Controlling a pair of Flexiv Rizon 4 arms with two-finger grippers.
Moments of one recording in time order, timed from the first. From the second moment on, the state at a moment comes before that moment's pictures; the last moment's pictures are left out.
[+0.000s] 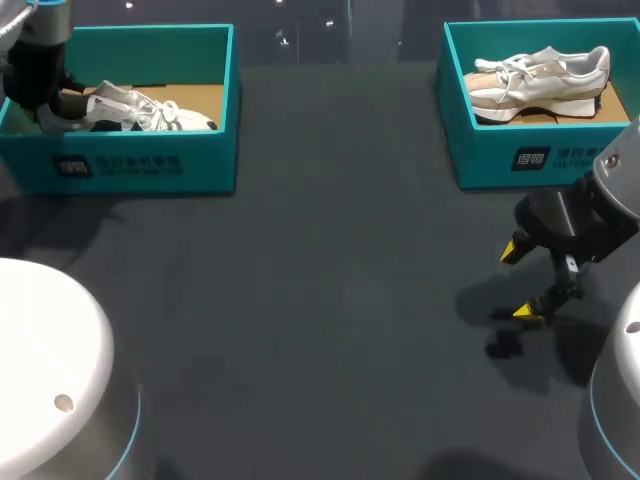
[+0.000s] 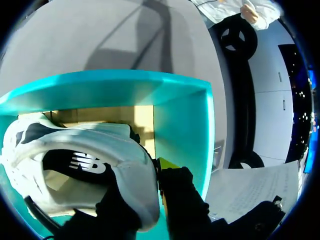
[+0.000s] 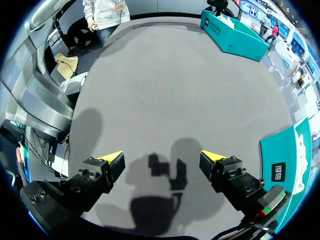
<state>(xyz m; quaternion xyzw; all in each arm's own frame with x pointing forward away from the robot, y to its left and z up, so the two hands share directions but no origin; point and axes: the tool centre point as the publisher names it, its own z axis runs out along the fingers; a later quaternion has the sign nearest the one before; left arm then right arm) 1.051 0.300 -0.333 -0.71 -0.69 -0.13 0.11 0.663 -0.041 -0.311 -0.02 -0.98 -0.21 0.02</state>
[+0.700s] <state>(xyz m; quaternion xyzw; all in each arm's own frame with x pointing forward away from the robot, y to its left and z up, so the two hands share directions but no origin) 1.058 0.297 -0.362 -0.71 -0.69 -0.10 0.10 0.663 -0.041 -0.311 -0.02 -0.98 -0.21 0.02</state>
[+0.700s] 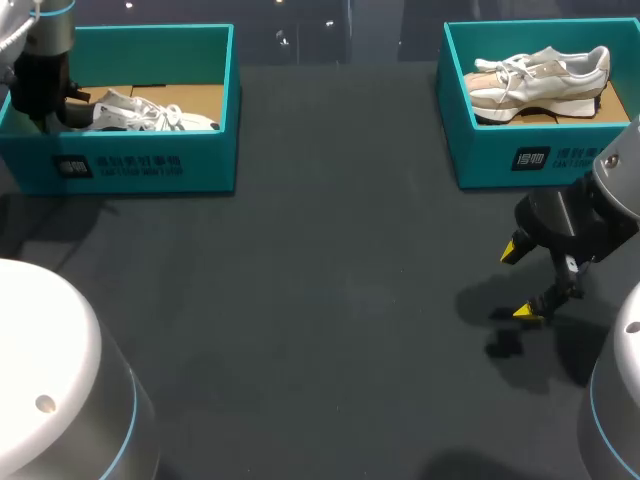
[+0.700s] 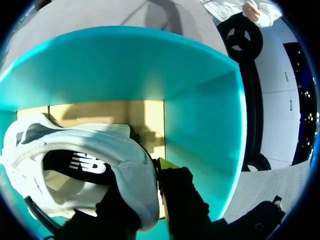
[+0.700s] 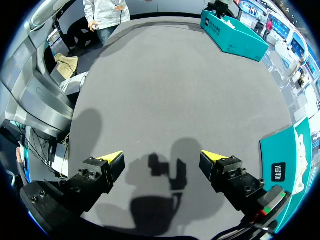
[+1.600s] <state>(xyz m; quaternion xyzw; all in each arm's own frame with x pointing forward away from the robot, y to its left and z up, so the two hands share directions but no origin) 1.059 0.292 -0.368 -0.70 -0.70 -0.08 0.09 0.663 -0.041 -0.311 -0.02 -0.98 -0.21 0.02</state>
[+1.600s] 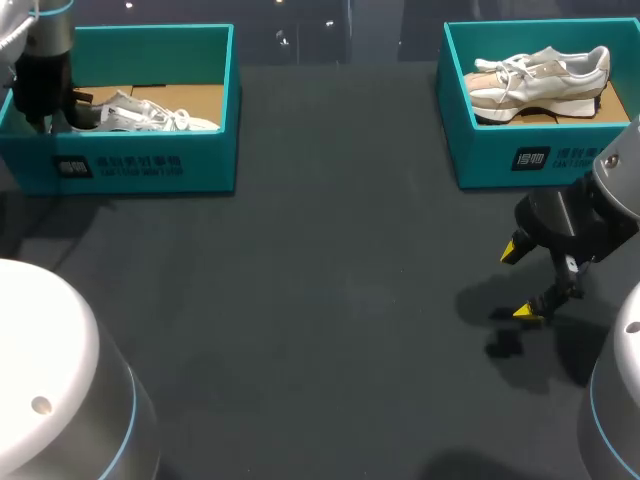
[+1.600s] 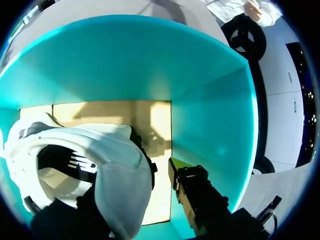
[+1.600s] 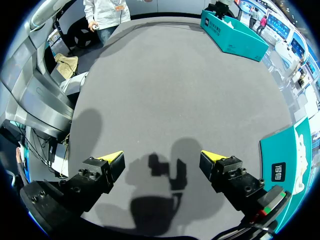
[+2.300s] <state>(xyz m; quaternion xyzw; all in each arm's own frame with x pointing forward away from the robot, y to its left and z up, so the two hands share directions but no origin) 1.056 0.272 -0.295 -0.70 -0.72 -0.02 0.02 0.663 -0.041 -0.311 -0.02 -0.98 -0.21 0.02</state>
